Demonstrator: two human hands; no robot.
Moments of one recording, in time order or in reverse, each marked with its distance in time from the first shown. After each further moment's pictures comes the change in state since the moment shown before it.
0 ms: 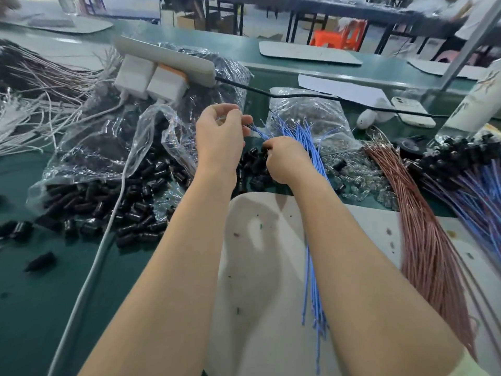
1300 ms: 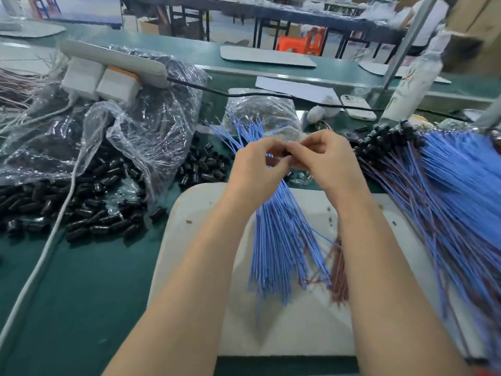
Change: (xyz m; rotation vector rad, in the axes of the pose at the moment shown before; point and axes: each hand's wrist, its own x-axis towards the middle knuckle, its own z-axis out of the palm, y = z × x) left_hand -0.068 -0.035 0.061 0.551 -0.471 0.379; right_hand -0.102 0.076 -0.063 0.908 0.372 0.117
